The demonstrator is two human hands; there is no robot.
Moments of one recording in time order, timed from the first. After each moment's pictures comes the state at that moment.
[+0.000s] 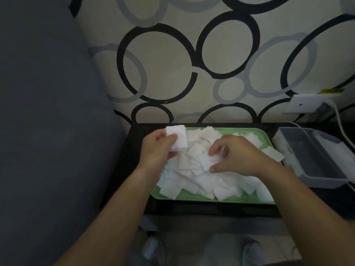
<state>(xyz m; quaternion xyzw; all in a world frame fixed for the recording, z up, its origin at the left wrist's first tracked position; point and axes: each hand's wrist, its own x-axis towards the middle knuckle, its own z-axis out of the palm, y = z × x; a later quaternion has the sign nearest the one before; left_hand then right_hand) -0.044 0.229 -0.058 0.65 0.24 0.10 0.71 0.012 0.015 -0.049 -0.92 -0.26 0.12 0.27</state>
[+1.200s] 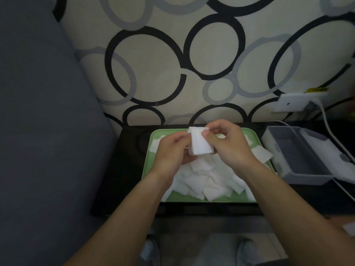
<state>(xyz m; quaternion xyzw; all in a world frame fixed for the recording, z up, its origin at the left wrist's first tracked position) -0.044 0.171 -0.044 0.65 0.14 0.02 0.75 0.008 0.029 -0.049 -0.76 -0.11 0.01 0.64</state>
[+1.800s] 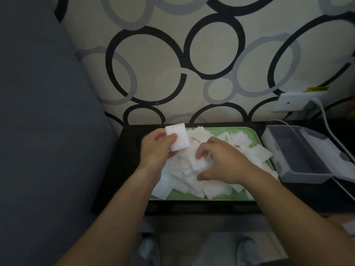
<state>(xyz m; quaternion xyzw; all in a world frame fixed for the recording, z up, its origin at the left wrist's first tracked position) -0.040 0.202 -0.053 0.64 0.23 0.11 0.72 -0.003 0.018 -0.057 -0.93 -0.29 0.09 0.21</state>
